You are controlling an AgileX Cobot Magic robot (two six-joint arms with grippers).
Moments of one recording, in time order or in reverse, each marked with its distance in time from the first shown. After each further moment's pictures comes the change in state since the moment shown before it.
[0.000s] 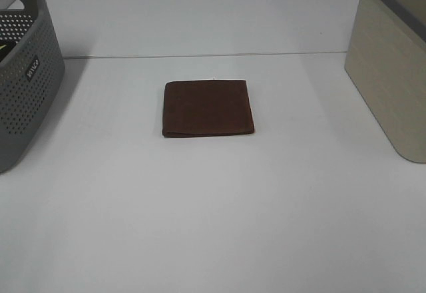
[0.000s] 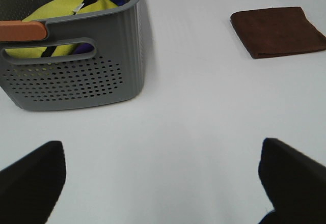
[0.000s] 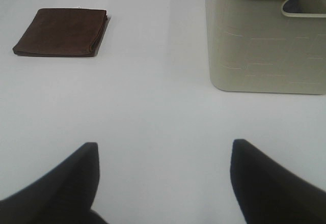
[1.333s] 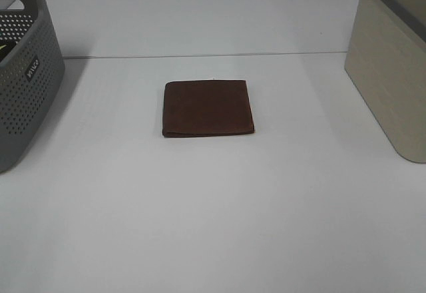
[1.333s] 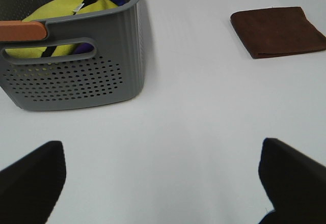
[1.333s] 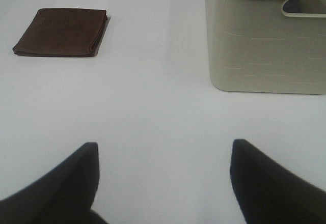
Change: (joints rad) left arm 0.000 0.000 0.000 0.000 0.000 0.000; right arm 0.000 0.000 0.000 0.000 0.000 0.000
